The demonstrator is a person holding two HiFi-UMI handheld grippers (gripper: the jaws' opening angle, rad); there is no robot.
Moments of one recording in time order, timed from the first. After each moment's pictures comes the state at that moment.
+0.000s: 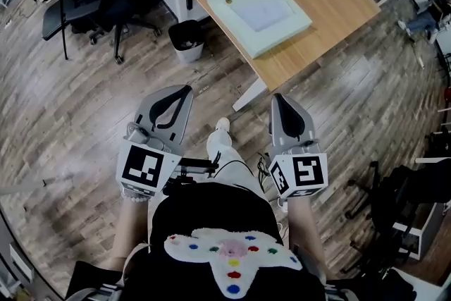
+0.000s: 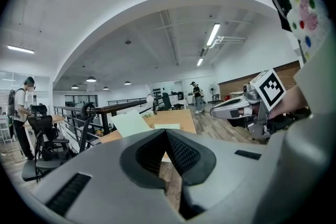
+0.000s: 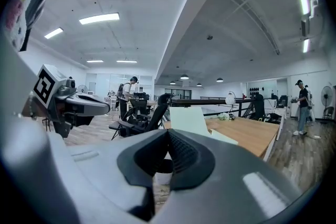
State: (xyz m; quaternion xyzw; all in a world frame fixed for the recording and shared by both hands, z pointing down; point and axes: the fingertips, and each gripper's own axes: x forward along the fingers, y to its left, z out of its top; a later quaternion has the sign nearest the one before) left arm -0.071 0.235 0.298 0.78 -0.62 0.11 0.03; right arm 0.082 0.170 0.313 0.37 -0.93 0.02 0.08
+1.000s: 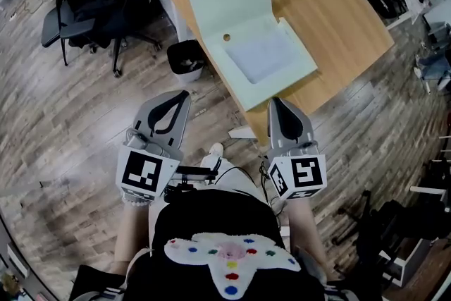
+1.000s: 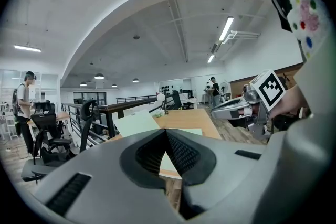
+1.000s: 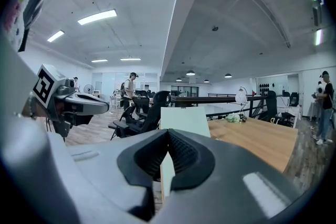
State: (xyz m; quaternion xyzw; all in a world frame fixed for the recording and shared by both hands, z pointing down) left arm -0.125 0.056 0.300 0.74 -0.66 0.11 0.05; right arm 0.024 -0.026 0.318 0.32 -0.94 0.03 0.09
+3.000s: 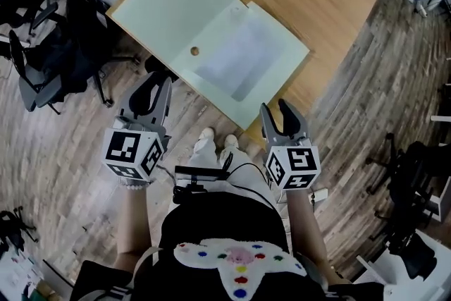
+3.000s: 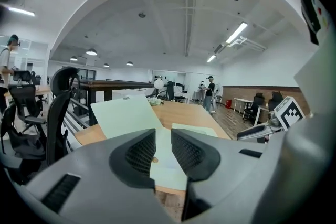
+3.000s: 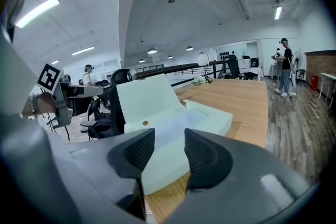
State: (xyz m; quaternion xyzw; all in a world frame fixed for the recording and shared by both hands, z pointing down) left arm -0.189 -0.139 0.373 0.78 -0.60 0.12 0.15; right arm 0.053 -0.134 0.443 0.48 -0.84 0.21 0.16
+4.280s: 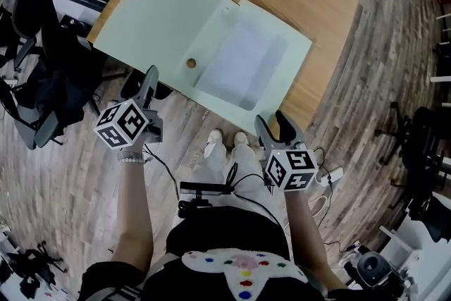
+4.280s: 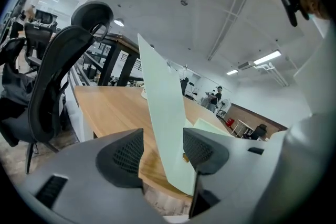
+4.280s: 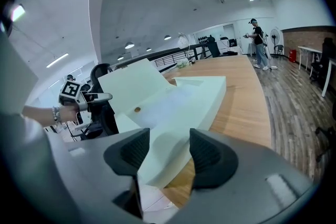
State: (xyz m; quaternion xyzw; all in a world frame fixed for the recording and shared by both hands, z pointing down) left arm -0.285 -0.234 0.499 0.73 -0.59 0.03 0.33; right arm 0.030 -0.122 0.519 0.54 -0.77 0.32 0.16
